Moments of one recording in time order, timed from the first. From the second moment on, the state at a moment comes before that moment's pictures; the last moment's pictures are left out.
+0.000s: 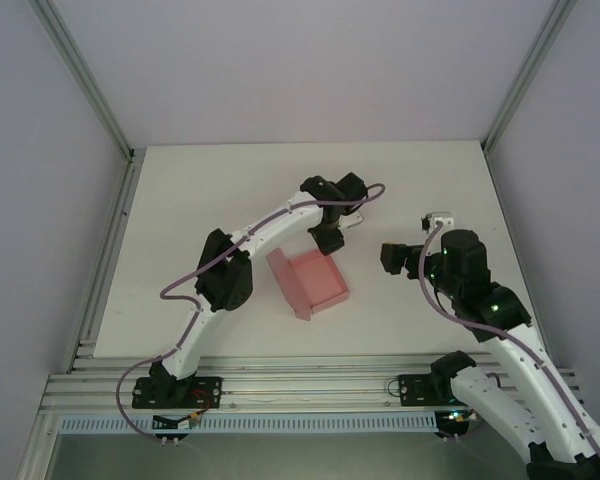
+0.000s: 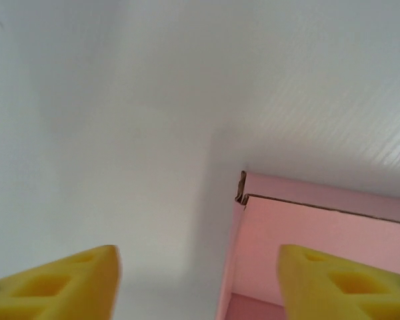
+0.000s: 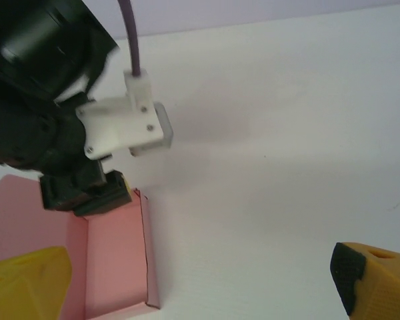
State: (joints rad) left arm -0.82 2.32 2.24 -1.26 -0.24 0.27; right arm 0.40 0.72 0.82 -0.66 0.03 0.25
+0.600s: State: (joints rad) left arm -0.30 1.24 1.15 -0.79 -0.25 -0.41; right arm 0.49 1.81 1.45 -0.75 -0.46 -0.55
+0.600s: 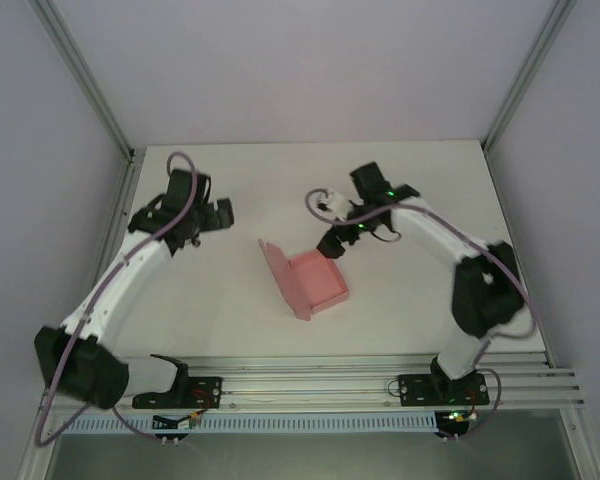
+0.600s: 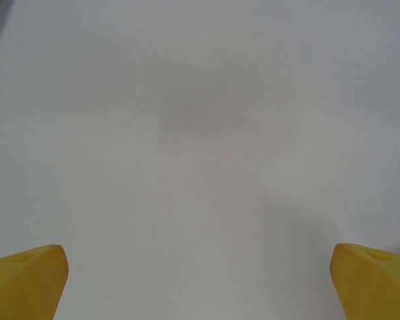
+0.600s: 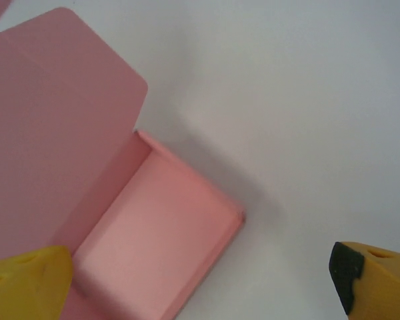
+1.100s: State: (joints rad) left arm -0.31 0.94 0.87 -0.81 -0.33 -0.57; right arm 0.62 2.18 1.75 -0.94 -0.36 -0.85
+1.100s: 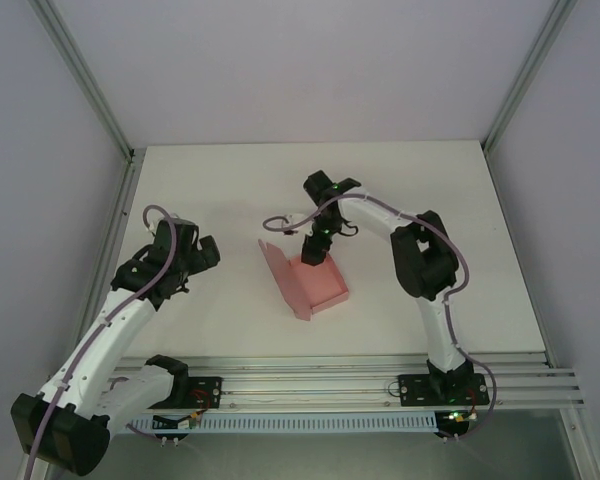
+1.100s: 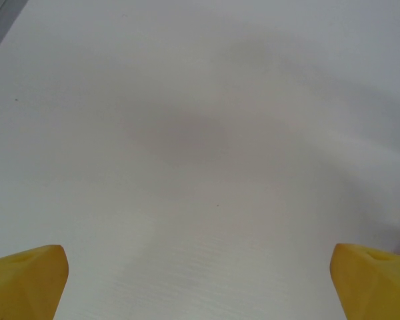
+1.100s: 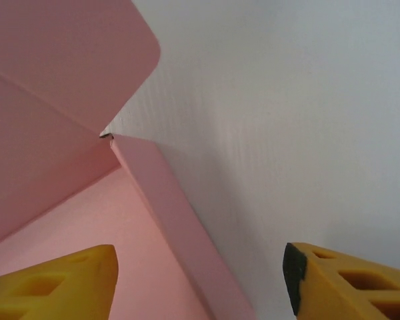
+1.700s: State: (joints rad) left arm -0.31 0.98 0.85 -0.78 -0.32 -0.59; right arm 0.64 1.95 1.34 -0.60 0.05 0.01
